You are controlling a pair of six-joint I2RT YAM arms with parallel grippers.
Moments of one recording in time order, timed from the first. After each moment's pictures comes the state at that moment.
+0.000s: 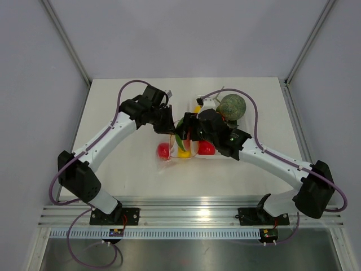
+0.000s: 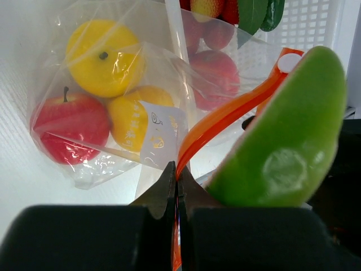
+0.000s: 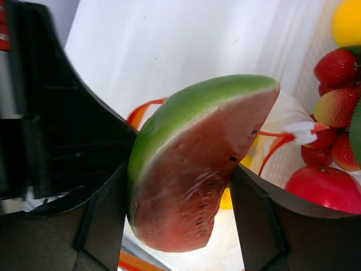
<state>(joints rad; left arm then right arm) -0.56 1.55 1.47 -0.86 0.27 -0.58 0.85 1.37 1.13 -0.20 0.17 0.64</state>
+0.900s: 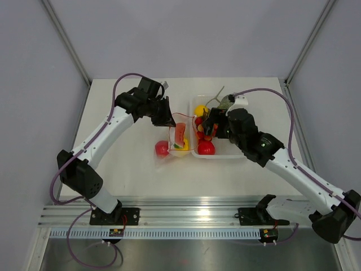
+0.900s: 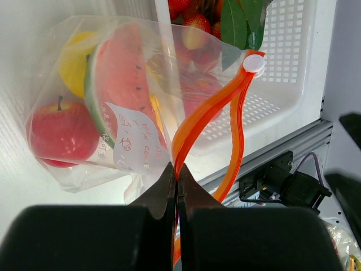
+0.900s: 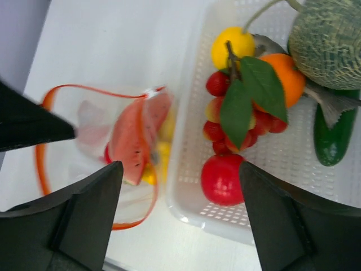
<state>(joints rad) -0.52 1.58 1.59 -0.91 0.29 -0.59 0.76 1.11 1.10 -0.41 0.32 0.55</state>
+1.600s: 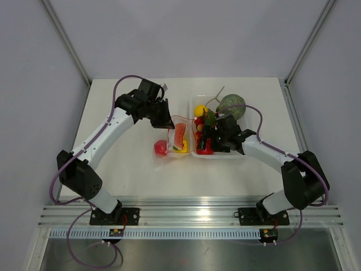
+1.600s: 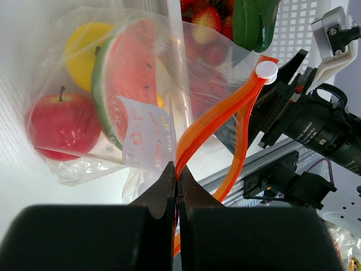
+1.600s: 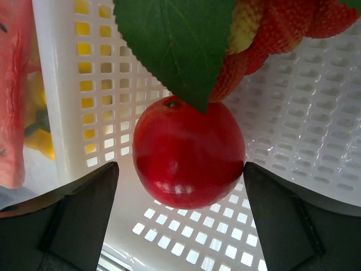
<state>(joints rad) -0.51 1.57 1.56 -0.91 0.27 -0.59 0.53 1.48 0.88 -0.28 -0.16 0.58</state>
